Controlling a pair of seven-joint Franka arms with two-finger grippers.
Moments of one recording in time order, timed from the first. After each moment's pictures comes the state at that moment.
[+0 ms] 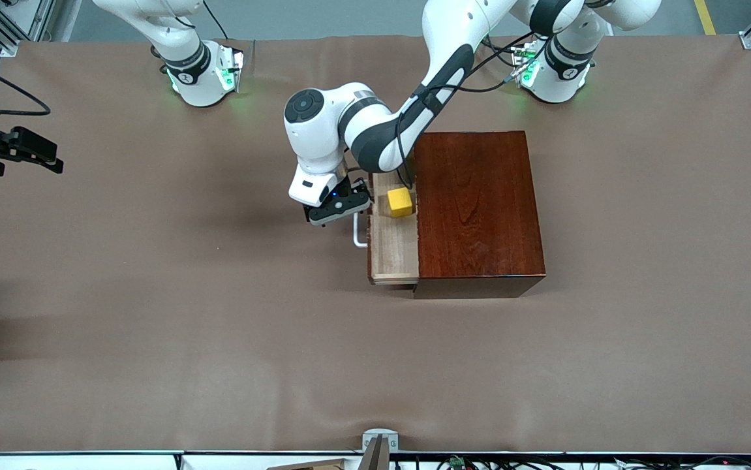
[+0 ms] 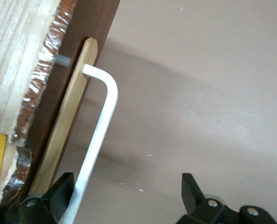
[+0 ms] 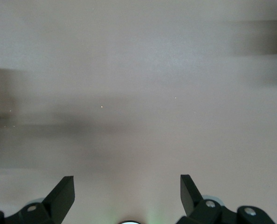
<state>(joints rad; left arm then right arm) -0.98 0.87 0.02 -1.12 0.17 2.06 -1.41 -0.08 0.02 0.06 -1.51 0.00 1.45 -0.06</state>
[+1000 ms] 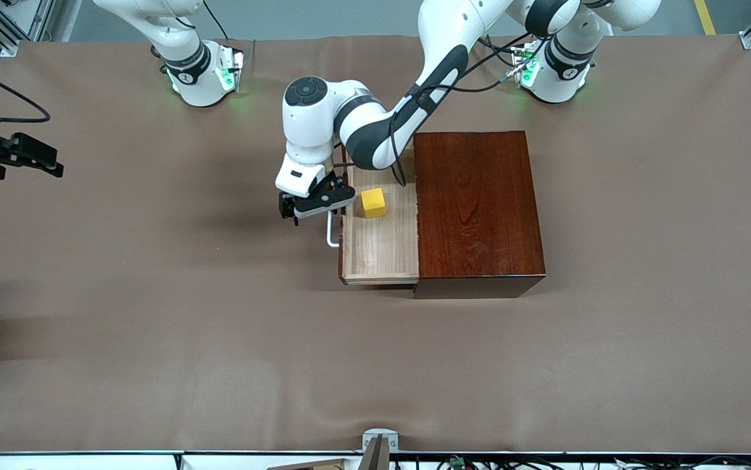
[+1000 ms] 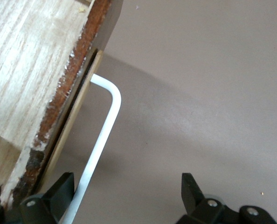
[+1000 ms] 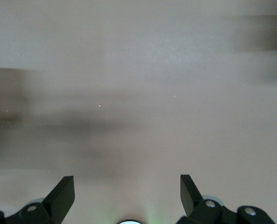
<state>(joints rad) -0.99 0.88 0.01 -1.11 0.16 2.22 -1.48 -0.09 0.05 0.06 -1.51 0.00 1.45 -0.06</state>
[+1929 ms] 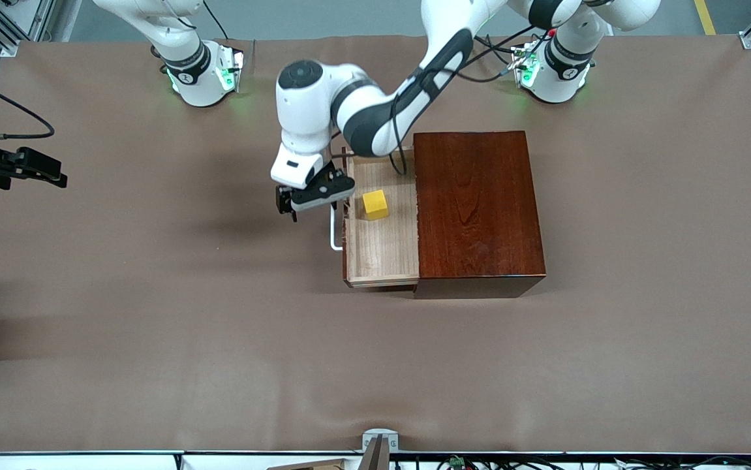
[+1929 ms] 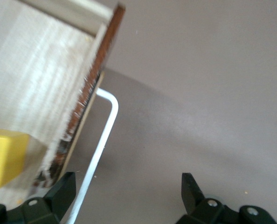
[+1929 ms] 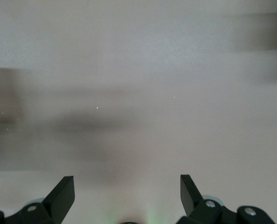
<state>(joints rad) -1.01 0.81 0.04 -1.06 0.16 2.10 -1.46 -0.10 0.07 0.06 -1.51 -0.01 1.47 -0.06</state>
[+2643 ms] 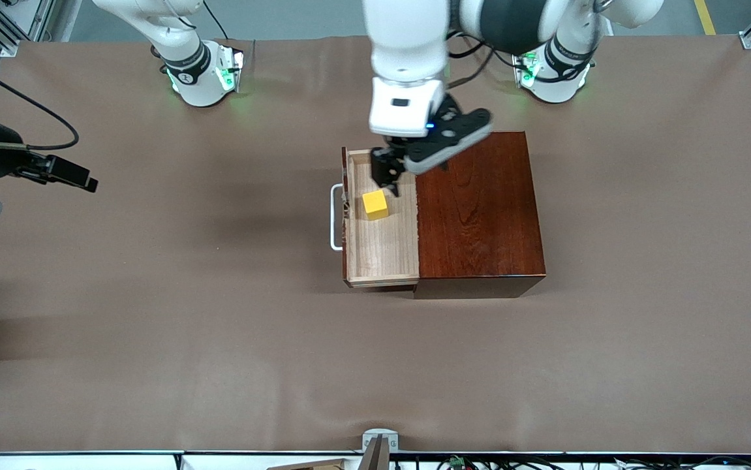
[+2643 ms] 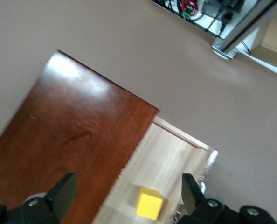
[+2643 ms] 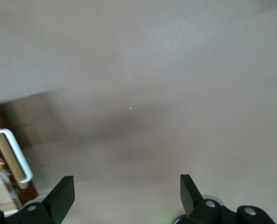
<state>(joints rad) -0.80 0.43 0.06 -1.07 0.21 1.58 -1.28 -0.07 0.08 0.08 -1.51 0.13 1.47 0.29</state>
